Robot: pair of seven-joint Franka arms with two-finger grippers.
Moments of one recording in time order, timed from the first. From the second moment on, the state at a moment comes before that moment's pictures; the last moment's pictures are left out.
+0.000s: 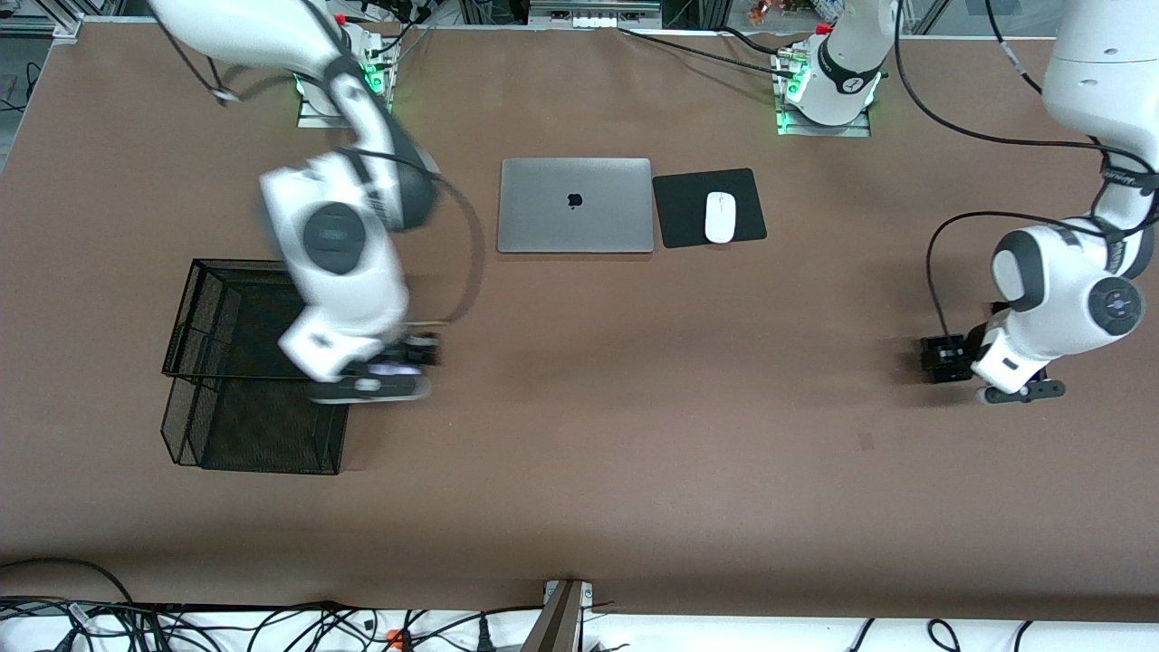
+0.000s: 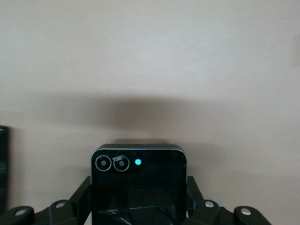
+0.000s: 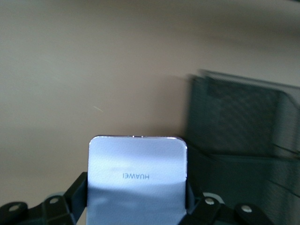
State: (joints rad) left arm 0.14 0.55 0.02 -1.90 0.00 2.39 -0.01; right arm 0.27 0.47 0.09 -1.42 -0.23 1.86 0.33
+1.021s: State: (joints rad) left arm -0.54 0.72 0.01 -1.50 -0.04 2.21 -0.78; right arm 0.15 0.20 -0.20 -2.10 -0.13 2.26 0.04
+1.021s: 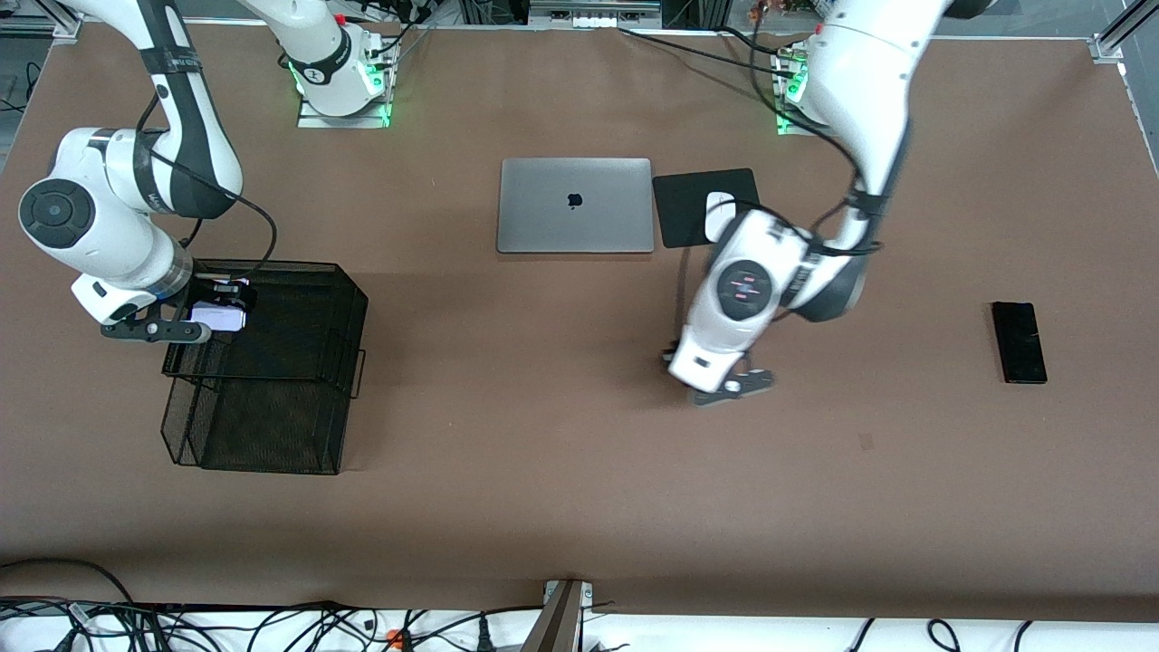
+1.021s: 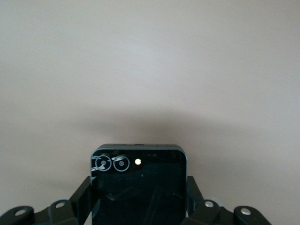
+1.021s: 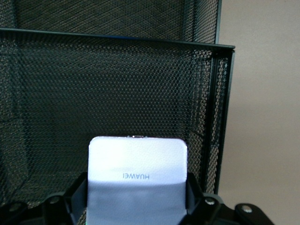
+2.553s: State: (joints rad) left arm -0.86 1.12 0.06 -1.00 -0.05 2.29 -0.91; right arm 0.16 0.23 -0.22 -1.99 -0.06 2.30 0.04
